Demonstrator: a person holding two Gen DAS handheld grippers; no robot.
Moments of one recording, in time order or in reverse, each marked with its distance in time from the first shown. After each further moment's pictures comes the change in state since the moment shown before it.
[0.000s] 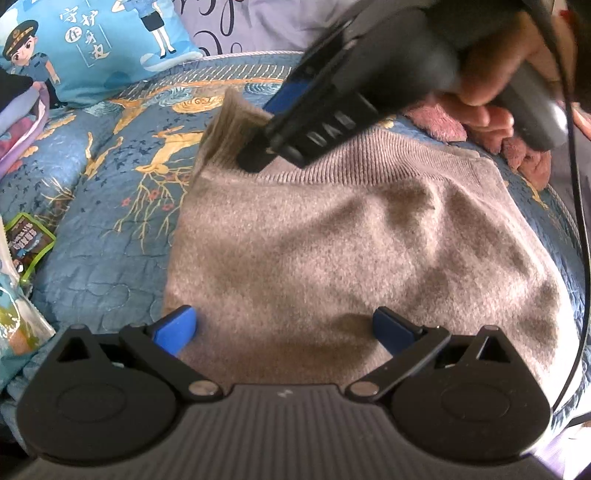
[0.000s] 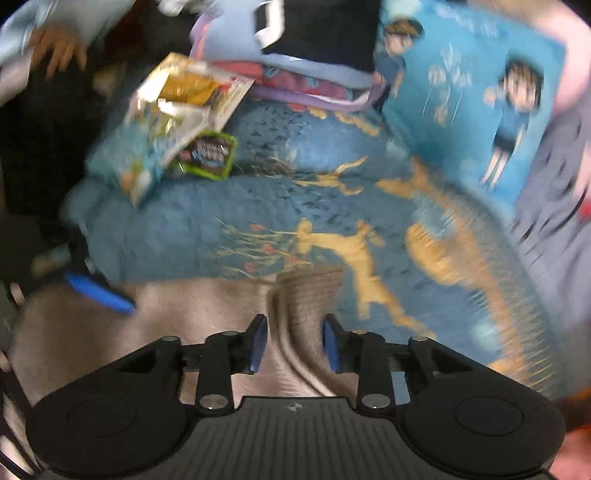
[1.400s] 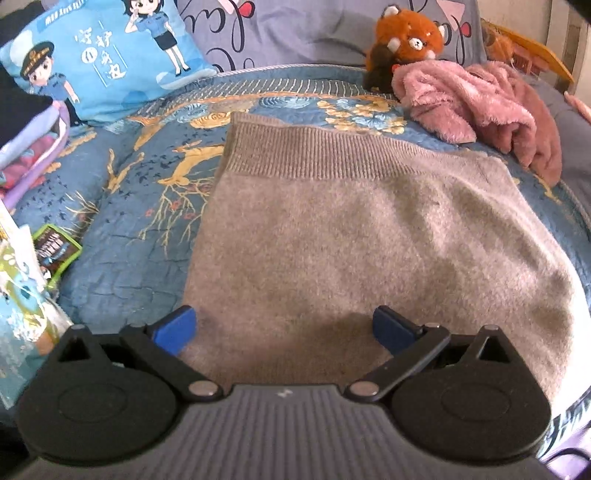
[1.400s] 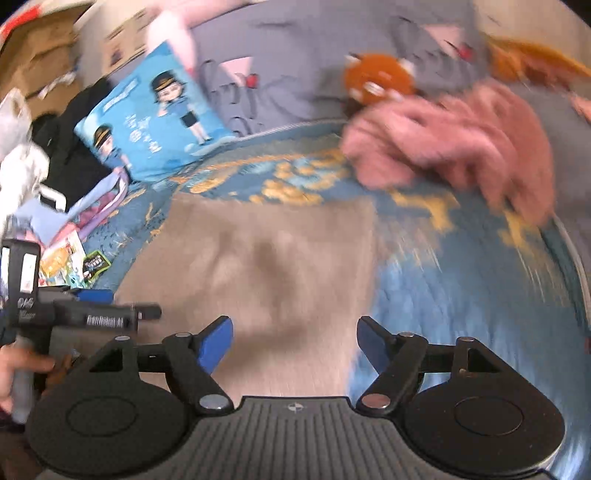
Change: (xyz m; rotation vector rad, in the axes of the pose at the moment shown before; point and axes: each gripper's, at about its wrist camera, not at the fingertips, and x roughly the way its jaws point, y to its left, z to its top) left arm -0.013 -0.006 -0.008 0.035 -0.047 0.093; right arm -0.185 0.128 -0.230 1.208 -0.210 -0.352
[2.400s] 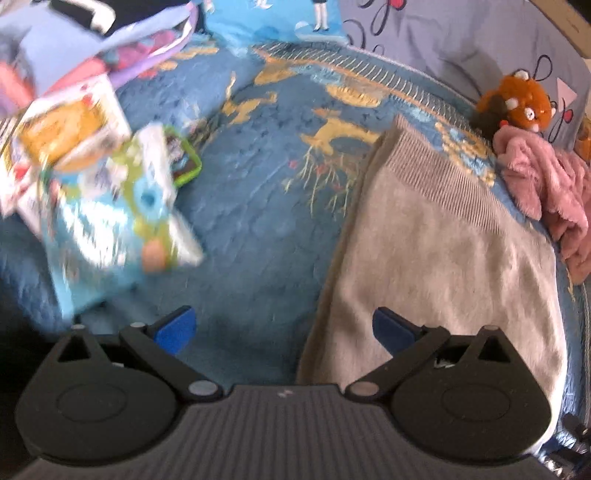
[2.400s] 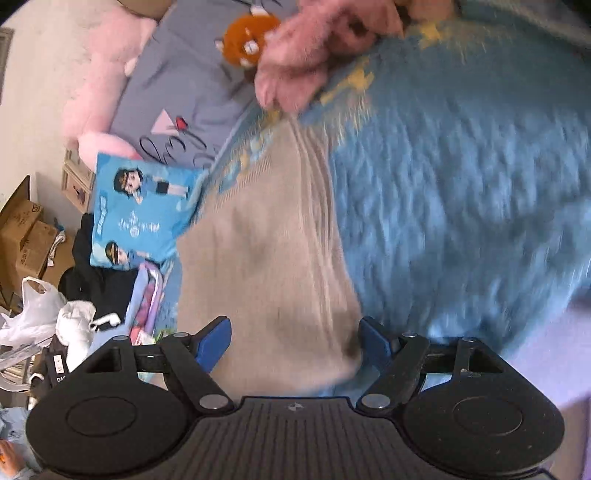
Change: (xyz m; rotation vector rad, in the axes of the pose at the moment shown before) left arm -0.027 0.117 0.002 -0.387 0.144 0.029; right arm 0.017 -0.067 -0.064 0.589 -0.014 0.251
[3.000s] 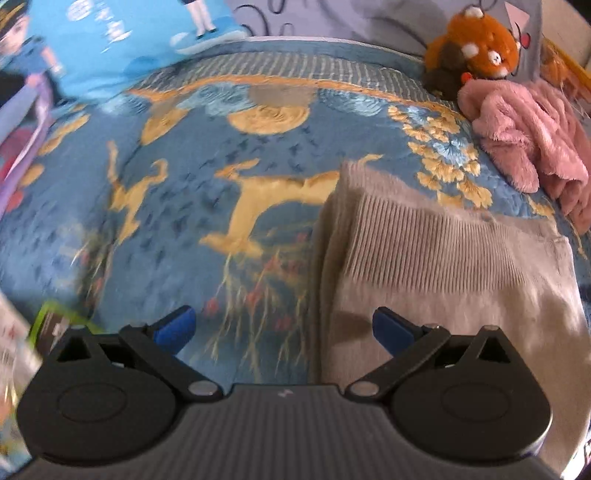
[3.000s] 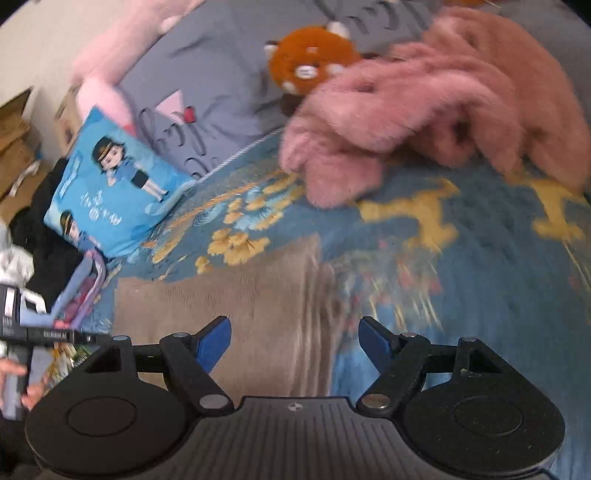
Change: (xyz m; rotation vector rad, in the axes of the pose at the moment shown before) left arm 0.097 -0.061 0.119 0.346 0.063 -0.086; right arm 0.110 0.041 0.135 -0.417 -0.016 -0.107
